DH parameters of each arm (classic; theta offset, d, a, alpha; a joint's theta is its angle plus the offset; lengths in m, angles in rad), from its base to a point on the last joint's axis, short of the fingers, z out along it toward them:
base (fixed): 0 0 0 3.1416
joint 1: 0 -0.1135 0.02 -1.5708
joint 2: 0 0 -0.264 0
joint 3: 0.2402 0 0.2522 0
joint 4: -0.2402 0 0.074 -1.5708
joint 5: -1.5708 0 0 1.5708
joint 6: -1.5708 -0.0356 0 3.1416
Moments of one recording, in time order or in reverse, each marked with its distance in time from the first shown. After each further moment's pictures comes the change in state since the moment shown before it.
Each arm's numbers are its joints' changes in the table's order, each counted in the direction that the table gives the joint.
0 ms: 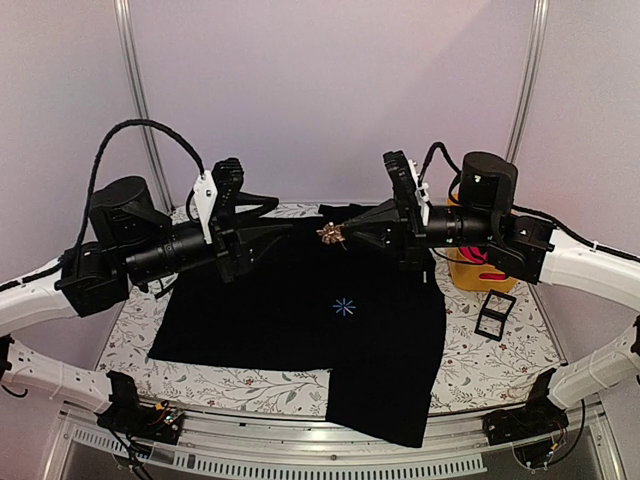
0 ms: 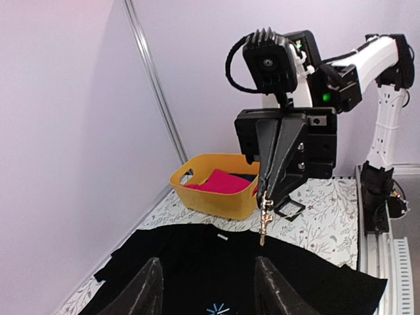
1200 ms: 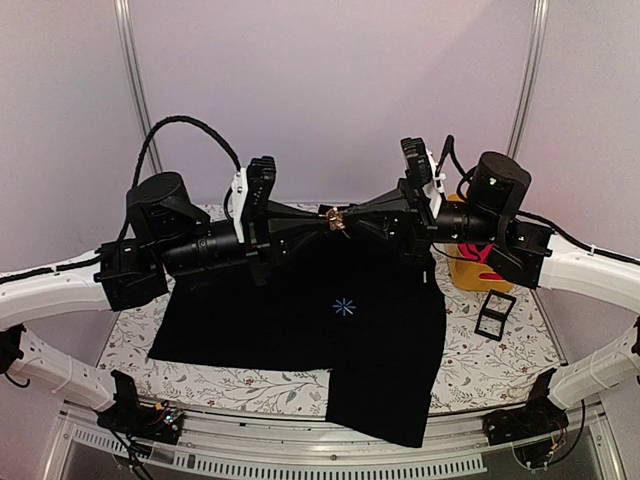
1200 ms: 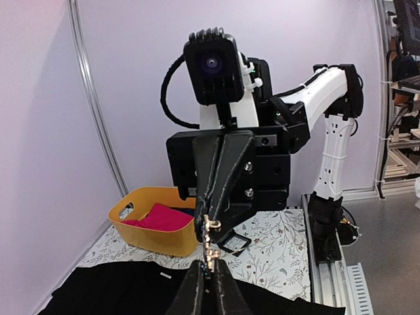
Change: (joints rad) left arm -0.003 -0.179 0.027 0.246 -0.267 0.118; right arm 0.000 0.018 -0.055 0.263 0.058 -0.141
